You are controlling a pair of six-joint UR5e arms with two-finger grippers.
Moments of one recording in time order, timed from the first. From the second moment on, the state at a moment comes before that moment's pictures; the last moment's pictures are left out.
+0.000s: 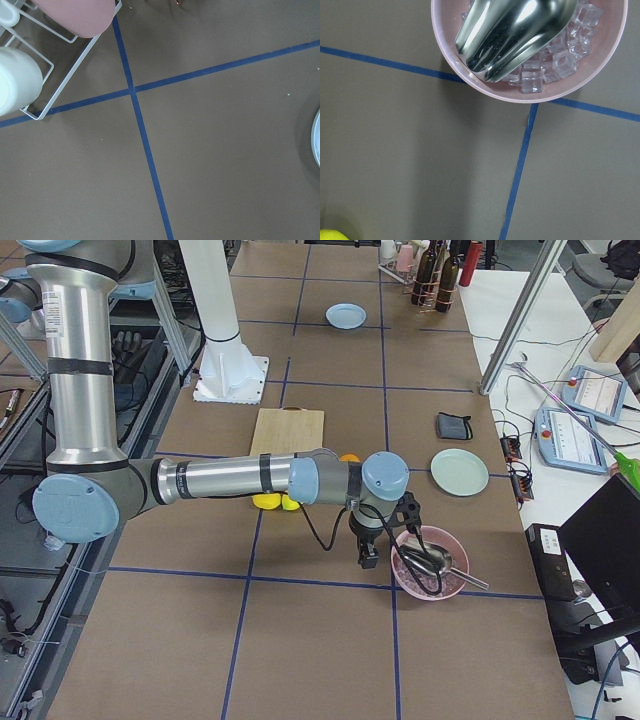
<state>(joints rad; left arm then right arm) -1.38 -1.53 -1.75 -1.70 -2.41 0.11 1.53 -1.57 1.69 -1.71 2.40 -0.20</state>
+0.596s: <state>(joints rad) -1.15 -1.53 -1.70 -1.96 -2.41 -0.37 1.52 -1.58 1.68 -1.65 2.40 -0.20</state>
